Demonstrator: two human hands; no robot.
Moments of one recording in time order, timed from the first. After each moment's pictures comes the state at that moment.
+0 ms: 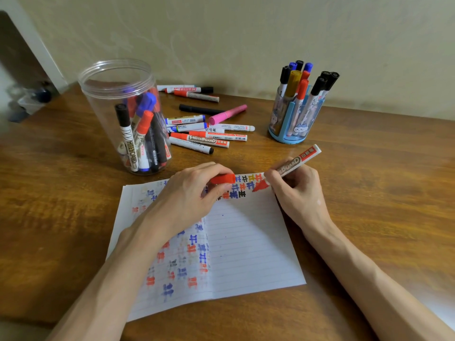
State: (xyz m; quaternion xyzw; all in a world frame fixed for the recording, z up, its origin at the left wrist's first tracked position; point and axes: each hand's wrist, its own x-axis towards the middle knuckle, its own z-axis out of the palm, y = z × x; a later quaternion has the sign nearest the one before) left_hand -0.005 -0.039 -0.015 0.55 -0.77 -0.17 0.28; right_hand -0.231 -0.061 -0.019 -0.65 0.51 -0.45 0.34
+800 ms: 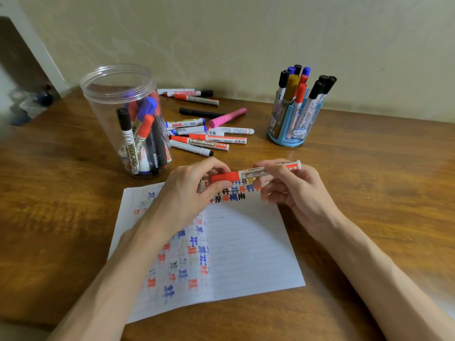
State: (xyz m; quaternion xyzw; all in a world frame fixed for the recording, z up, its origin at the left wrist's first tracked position) left_hand -0.004 -0.040 -0.012 0.53 -0.75 -0.17 0.35; right_hand -0.241 -0.063 -0.003 -0.53 0.43 -0.43 0.60
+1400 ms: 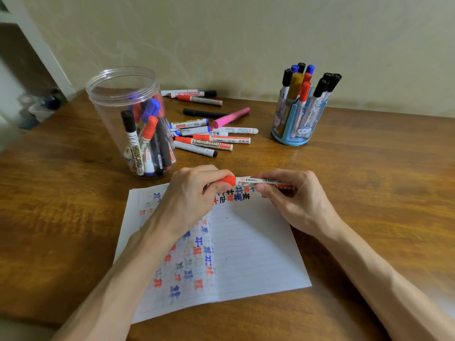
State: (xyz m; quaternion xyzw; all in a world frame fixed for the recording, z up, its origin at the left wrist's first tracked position) left_hand -0.006 -0.036 -0.012 0.51 -0.77 -0.12 0.37; right_hand -0.243 -0.064 -0.019 -0.76 0.46 -0.35 0.29
